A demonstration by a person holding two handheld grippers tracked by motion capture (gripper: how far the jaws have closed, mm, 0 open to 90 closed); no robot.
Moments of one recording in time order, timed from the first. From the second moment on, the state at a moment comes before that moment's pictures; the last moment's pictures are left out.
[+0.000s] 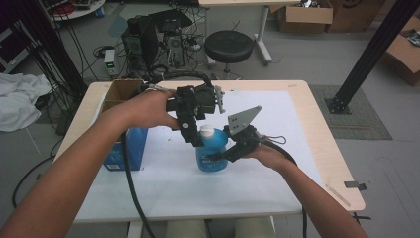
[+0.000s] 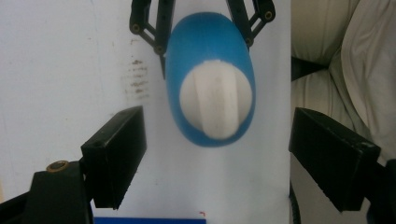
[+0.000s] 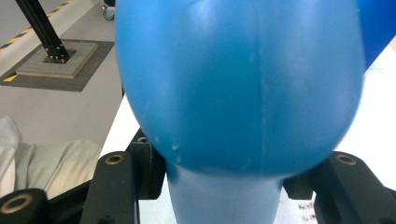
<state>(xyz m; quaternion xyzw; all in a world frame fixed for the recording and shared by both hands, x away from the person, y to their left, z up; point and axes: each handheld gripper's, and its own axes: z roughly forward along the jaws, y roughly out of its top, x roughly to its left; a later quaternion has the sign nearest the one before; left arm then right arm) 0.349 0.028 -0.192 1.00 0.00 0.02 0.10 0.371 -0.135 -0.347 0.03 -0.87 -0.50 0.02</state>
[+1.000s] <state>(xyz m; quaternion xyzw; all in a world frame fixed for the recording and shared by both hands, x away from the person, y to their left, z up) 0.354 0.019 -0.217 1.00 0.01 0.01 0.09 0.370 -0.125 -0.346 0.03 -0.87 -0.50 0.03</state>
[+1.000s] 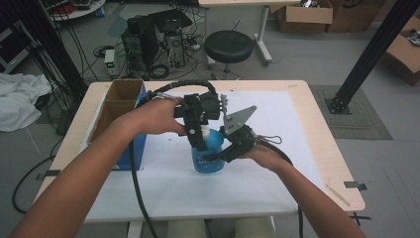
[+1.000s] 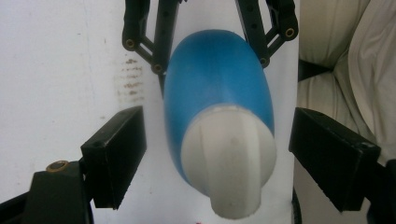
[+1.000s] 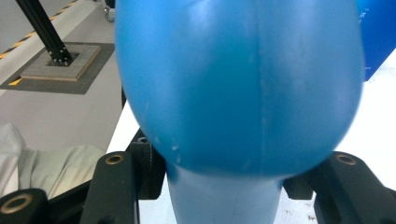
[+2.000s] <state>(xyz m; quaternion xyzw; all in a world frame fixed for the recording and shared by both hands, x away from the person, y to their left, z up) 0.357 0.017 -0.237 1.00 0.01 0.01 0.09 0.372 -0.123 -0.346 0.03 -0.87 -0.50 0.03</state>
